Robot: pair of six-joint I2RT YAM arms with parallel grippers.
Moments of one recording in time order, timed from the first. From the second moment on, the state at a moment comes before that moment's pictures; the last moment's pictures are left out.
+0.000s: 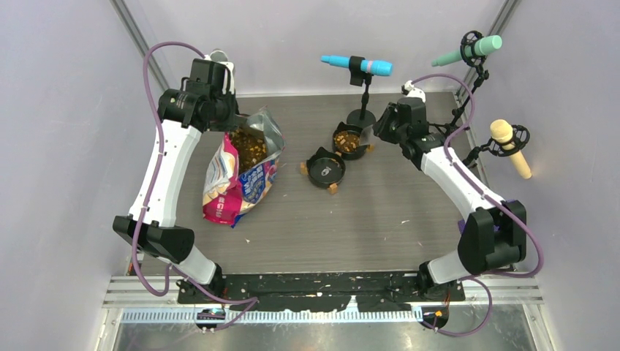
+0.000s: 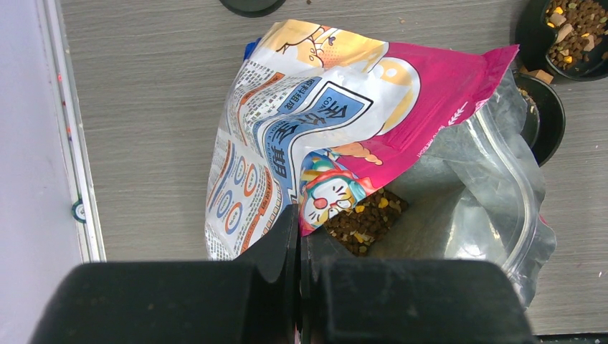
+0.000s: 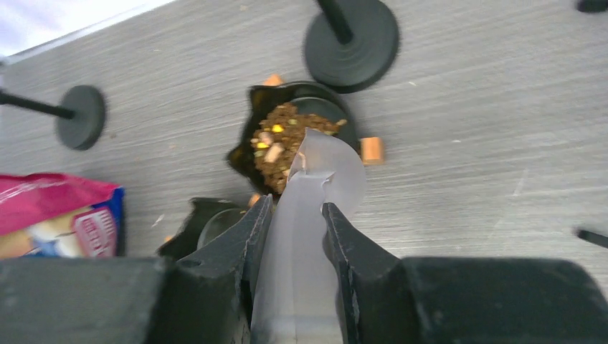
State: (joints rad) left arm -0.27 1.58 1.98 -1.22 -0.15 -0.16; right arm 0.26 1.48 1.17 -0.21 0.11 0.48
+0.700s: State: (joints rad) left arm -0.27 1.57 1.97 -1.22 -0.13 -0.16; right arm 0.29 1.26 1.21 0.10 -0.61 0.73
